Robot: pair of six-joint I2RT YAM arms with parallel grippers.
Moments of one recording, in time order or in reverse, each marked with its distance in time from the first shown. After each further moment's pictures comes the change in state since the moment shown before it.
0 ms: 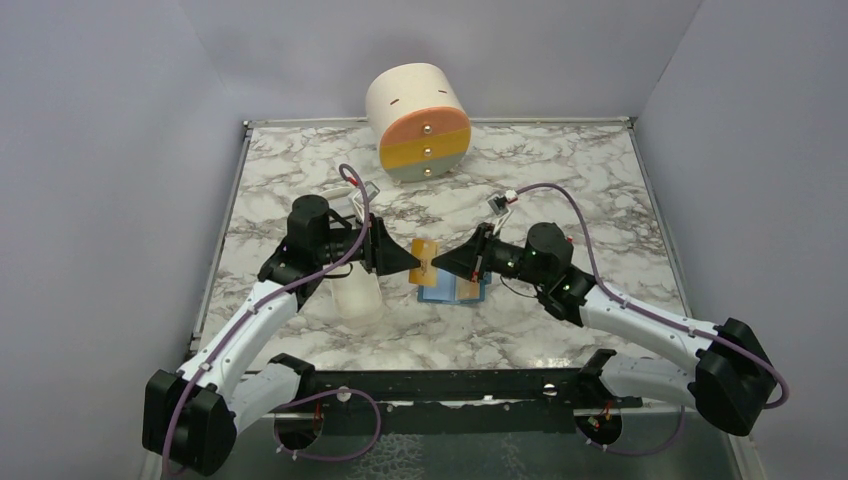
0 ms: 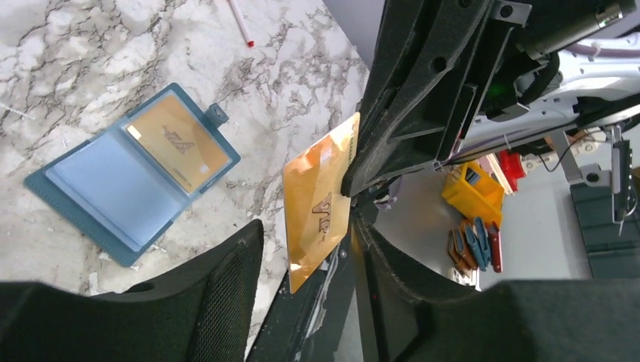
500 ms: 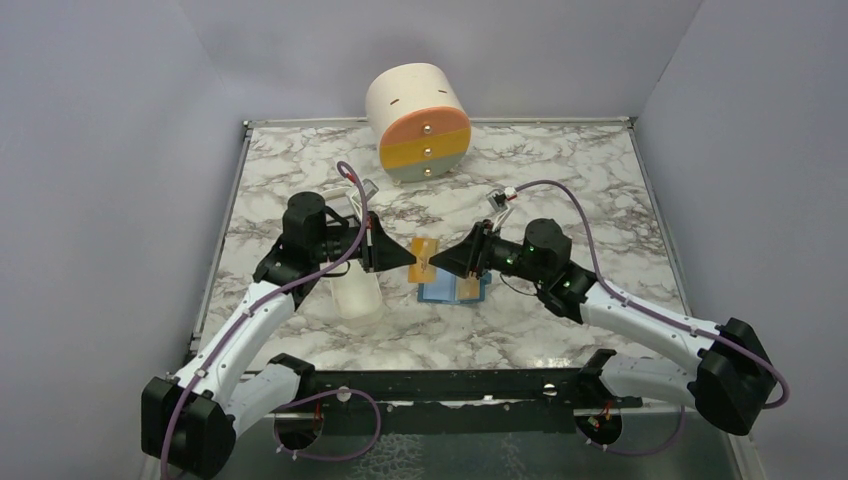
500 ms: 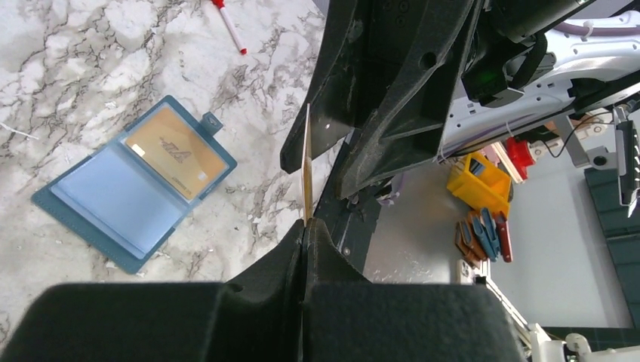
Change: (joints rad) left arm 0.000 -0.023 0.047 -0.062 0.011 0.071; right arm 0.005 -0.002 0.035 -0.080 0.028 -0.018
